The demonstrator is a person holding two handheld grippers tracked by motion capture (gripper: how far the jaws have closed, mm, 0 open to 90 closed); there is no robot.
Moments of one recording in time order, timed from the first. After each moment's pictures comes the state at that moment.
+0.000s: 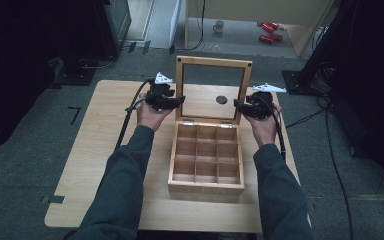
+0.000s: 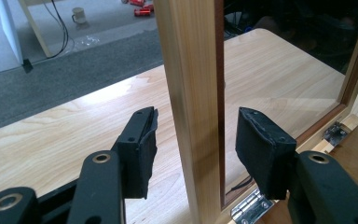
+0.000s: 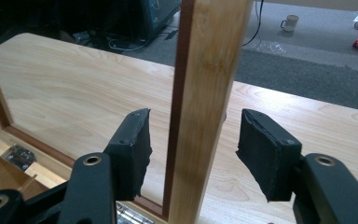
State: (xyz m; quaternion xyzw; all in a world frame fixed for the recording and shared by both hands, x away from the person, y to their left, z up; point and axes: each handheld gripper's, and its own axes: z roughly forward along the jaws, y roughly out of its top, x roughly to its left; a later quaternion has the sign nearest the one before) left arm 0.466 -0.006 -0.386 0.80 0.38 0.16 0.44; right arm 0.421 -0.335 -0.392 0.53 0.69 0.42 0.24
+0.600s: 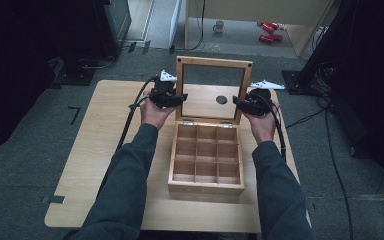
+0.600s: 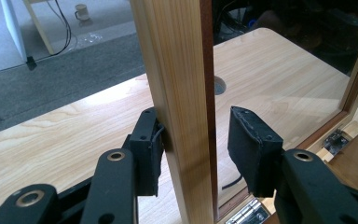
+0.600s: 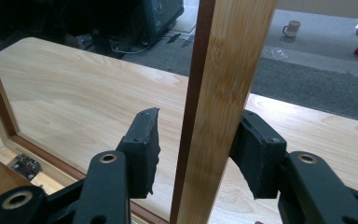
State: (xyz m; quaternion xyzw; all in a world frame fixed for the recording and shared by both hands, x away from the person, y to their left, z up) left arm 0.466 -0.017 -0.378 0.80 0.38 0.17 0.44; right arm 0.424 -0.329 -0.384 0.52 0.70 0.43 0.24
